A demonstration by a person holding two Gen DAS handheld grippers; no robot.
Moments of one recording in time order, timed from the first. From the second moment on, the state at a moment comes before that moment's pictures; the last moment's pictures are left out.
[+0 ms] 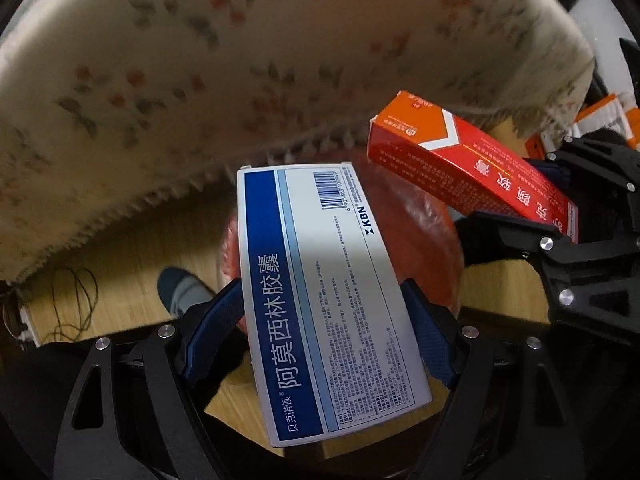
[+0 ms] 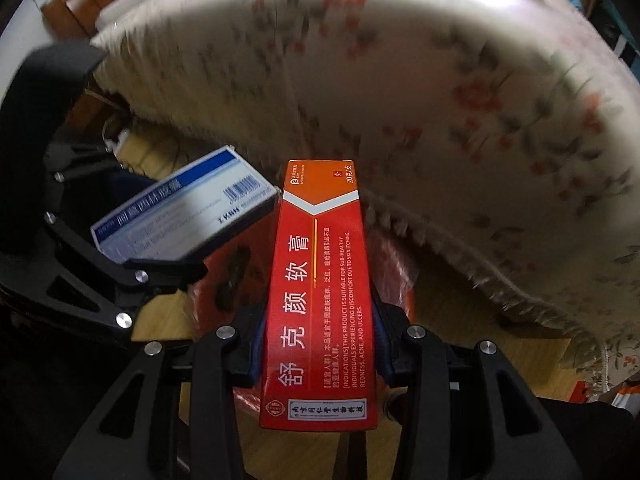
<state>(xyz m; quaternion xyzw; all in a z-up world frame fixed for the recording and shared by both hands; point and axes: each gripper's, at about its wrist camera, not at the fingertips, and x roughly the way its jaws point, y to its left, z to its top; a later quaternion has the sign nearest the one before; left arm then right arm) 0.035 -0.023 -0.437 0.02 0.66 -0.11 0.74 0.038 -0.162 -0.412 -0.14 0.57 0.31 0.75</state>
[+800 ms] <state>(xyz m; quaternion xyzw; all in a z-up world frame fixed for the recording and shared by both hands) 0.052 -0.033 -0.481 0.02 0.72 -0.11 0.69 0.038 -0.149 -0.475 -0.17 0.63 0.31 0.69</state>
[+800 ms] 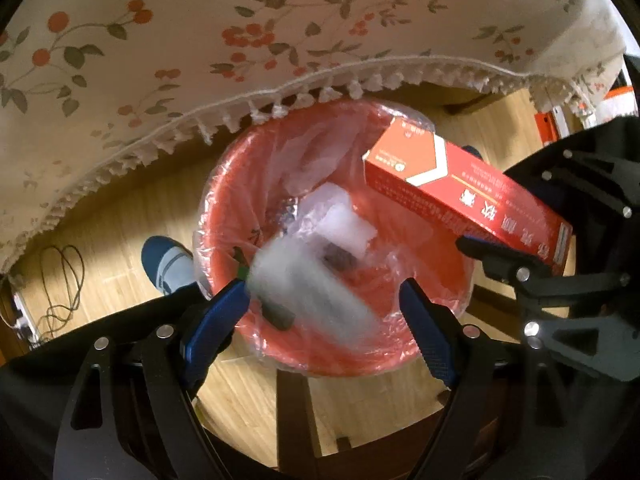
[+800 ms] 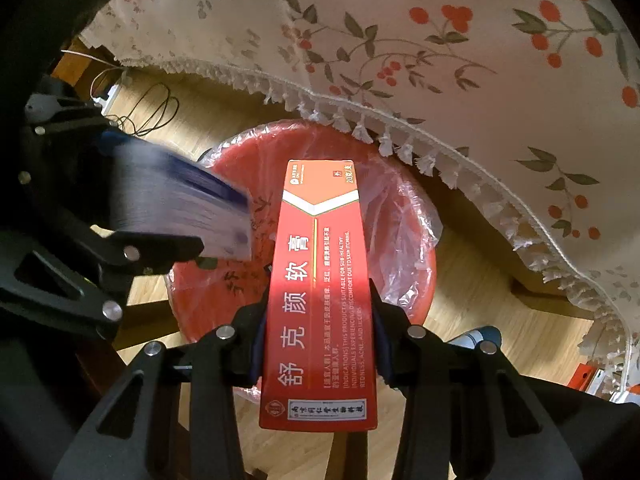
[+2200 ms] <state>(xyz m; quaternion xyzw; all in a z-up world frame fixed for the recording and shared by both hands) 0.070 -0.020 -0.359 0.05 0.59 -0.04 0.80 0.044 -0.189 -0.349 -0.14 0.49 0.23 0.83</state>
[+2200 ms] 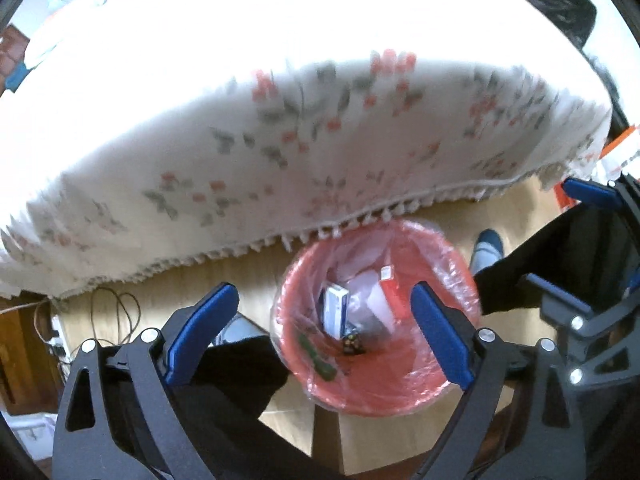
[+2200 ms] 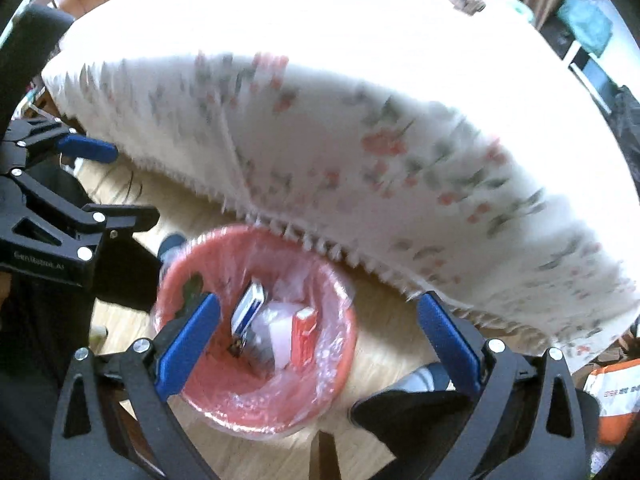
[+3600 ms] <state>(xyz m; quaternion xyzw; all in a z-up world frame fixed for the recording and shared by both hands) 0.425 0.002 -0.274 0.04 0.46 -0.03 0.89 0.475 -0.166 -0.292 -0.09 0.40 0.10 0.91</state>
